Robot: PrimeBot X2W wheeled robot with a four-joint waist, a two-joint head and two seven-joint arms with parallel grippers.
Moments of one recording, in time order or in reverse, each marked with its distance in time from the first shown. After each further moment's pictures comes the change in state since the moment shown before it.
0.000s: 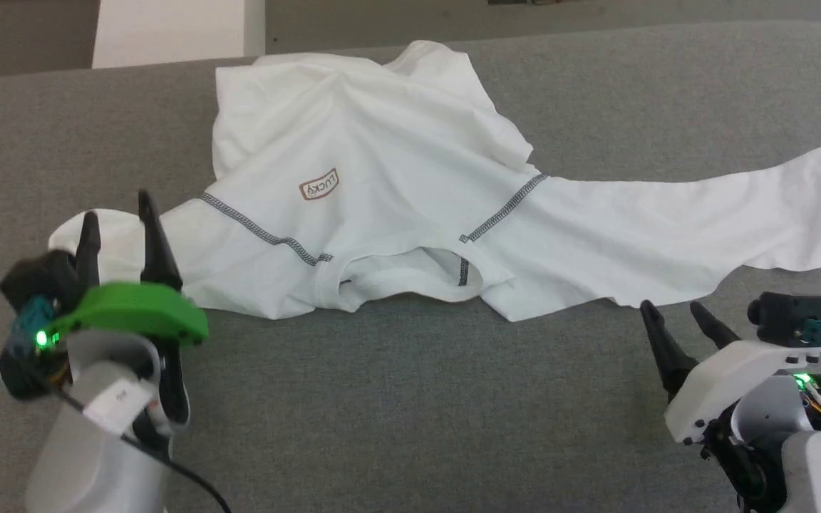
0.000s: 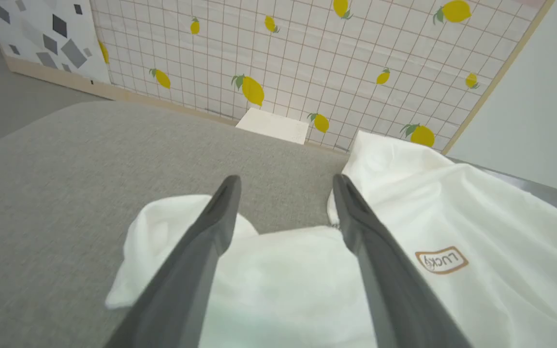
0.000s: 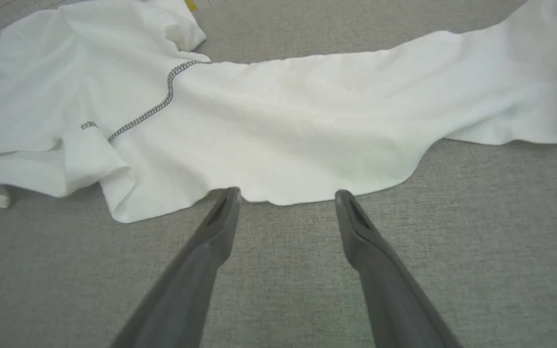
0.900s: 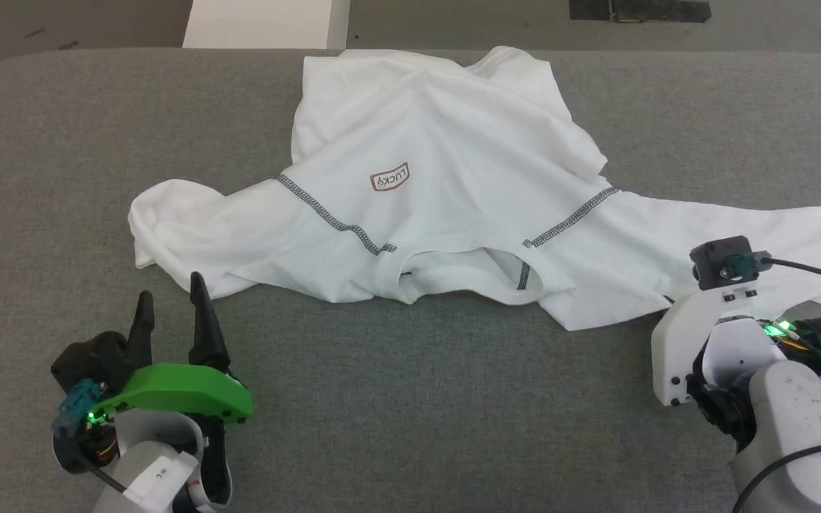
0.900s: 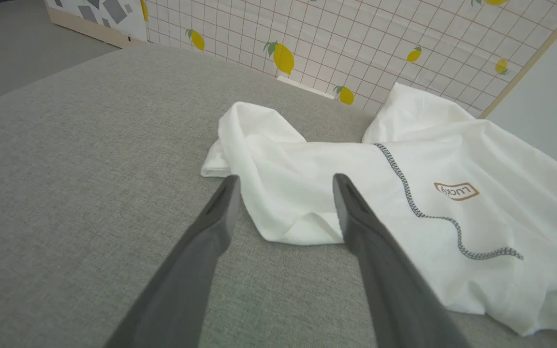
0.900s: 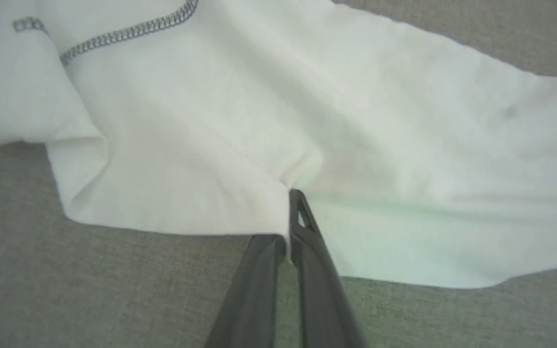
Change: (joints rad) left arm 0.257 -0.069 -0.012 -0.199 -0.009 0.036 0.016; right arm -0.212 -0.072 0.101 0.237 -0.221 0.000 0.211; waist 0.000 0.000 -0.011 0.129
